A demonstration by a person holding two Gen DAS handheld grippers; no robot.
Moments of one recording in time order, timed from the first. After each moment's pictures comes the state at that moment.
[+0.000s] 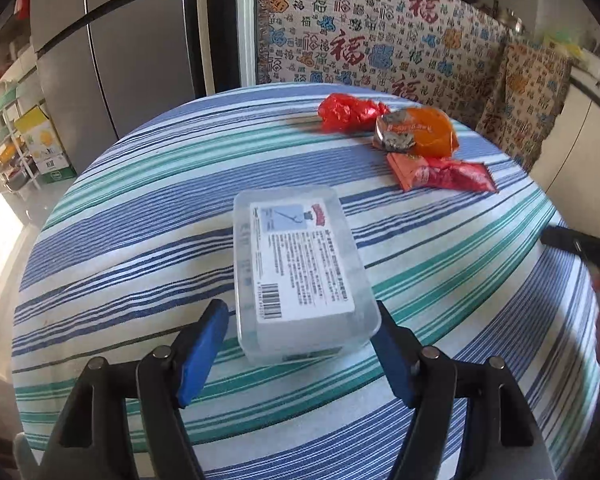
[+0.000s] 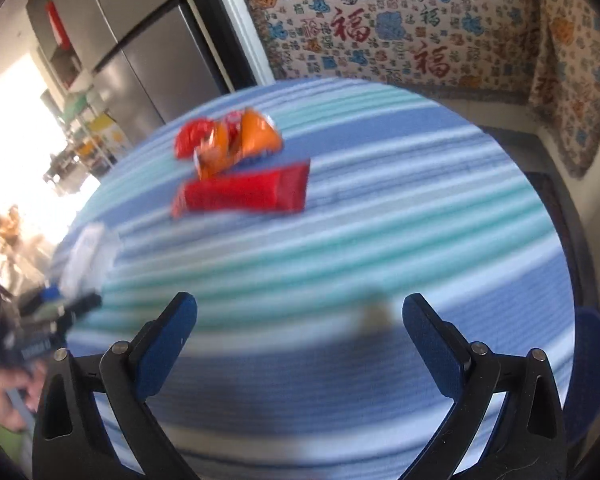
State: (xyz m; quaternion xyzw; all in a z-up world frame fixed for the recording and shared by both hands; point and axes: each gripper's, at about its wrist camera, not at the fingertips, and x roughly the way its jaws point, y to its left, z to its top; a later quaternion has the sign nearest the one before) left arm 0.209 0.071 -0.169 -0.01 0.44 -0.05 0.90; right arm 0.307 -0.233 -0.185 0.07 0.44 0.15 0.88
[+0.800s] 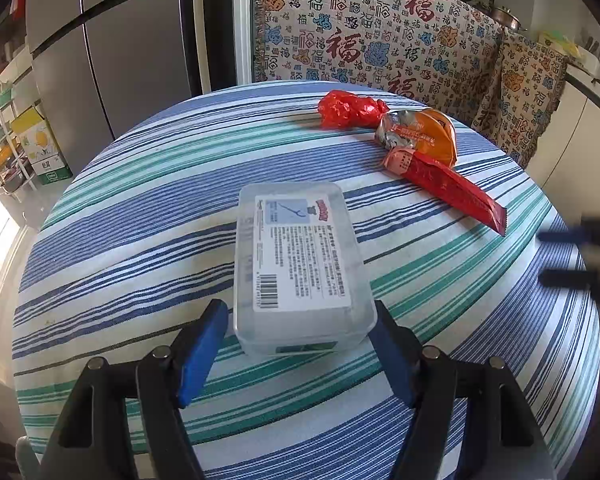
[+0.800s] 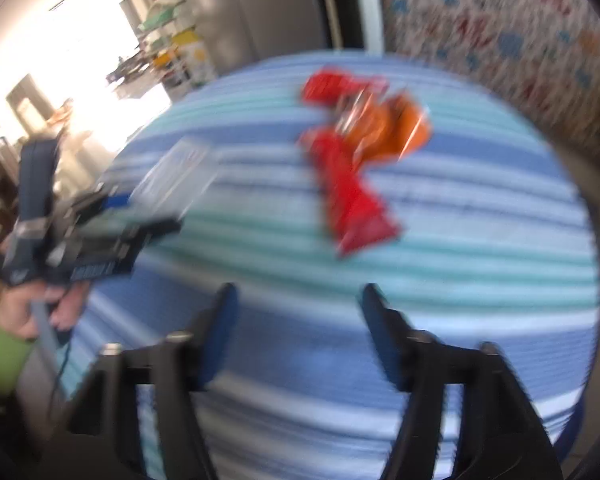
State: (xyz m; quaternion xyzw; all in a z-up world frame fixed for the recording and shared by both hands) left arm 0.208 0.069 -0.170 0.00 0.45 -0.05 0.89; right arm 0.288 -0.162 -0.167 -0.06 0.46 0.28 0.84
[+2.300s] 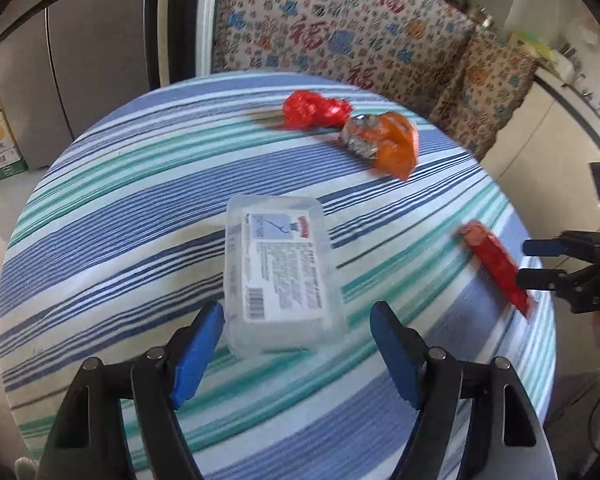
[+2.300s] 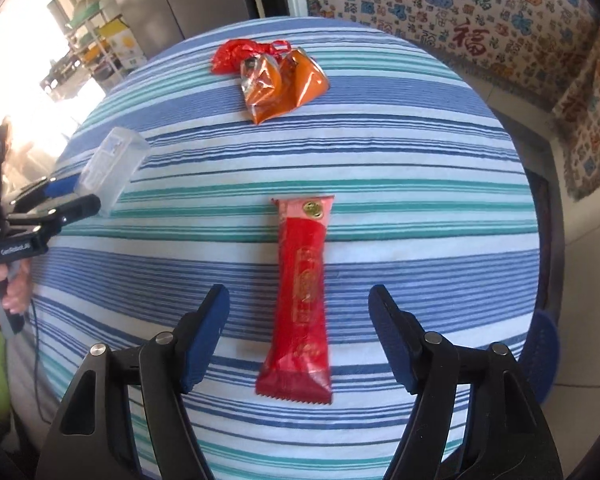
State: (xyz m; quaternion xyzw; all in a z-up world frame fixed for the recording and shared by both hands) left arm 0.225 0.081 -0.153 -0.03 0.49 -0.14 0.86; right arm 0.273 -0.206 -0.168 -0.06 0.56 0.17 0.81
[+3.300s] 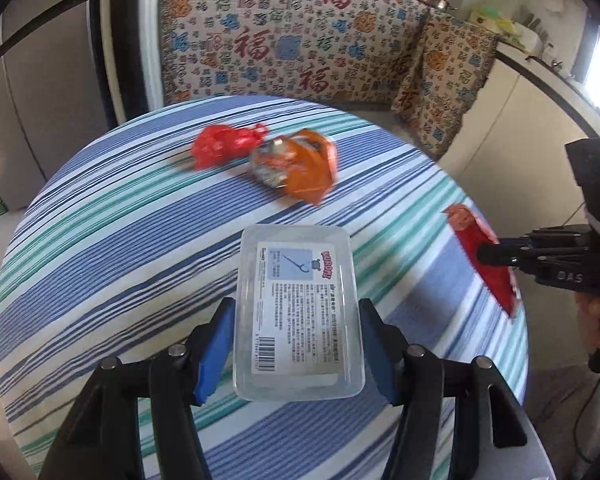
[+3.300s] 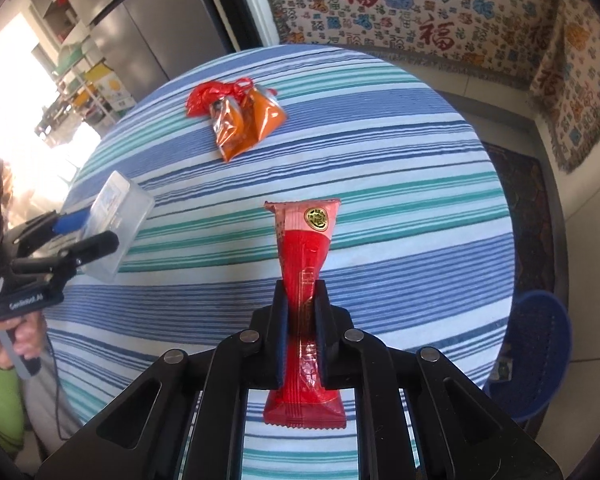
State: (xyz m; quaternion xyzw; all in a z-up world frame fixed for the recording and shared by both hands) left arm 0.226 -0.003 -0.114 0.01 0.47 -0.20 0.86; right arm 0.261 -0.246 -0.143 0.02 0.53 0.15 0.83
